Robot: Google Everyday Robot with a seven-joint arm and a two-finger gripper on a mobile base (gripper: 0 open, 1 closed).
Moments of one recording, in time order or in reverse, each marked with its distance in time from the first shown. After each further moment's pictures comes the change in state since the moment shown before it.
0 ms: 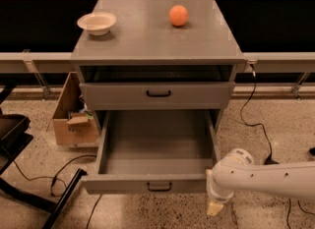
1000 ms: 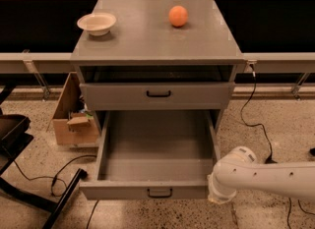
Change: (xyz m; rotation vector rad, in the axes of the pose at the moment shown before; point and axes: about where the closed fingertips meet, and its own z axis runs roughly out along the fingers) arm 0.001 0.004 -0.016 -0.012 0.008 0.004
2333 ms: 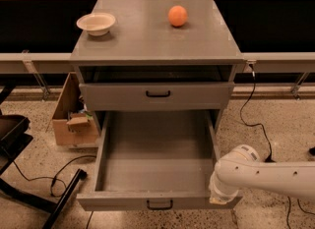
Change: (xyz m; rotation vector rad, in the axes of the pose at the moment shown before) arm 0.000 -0.001 -0.014 -0.002 0.000 0.003
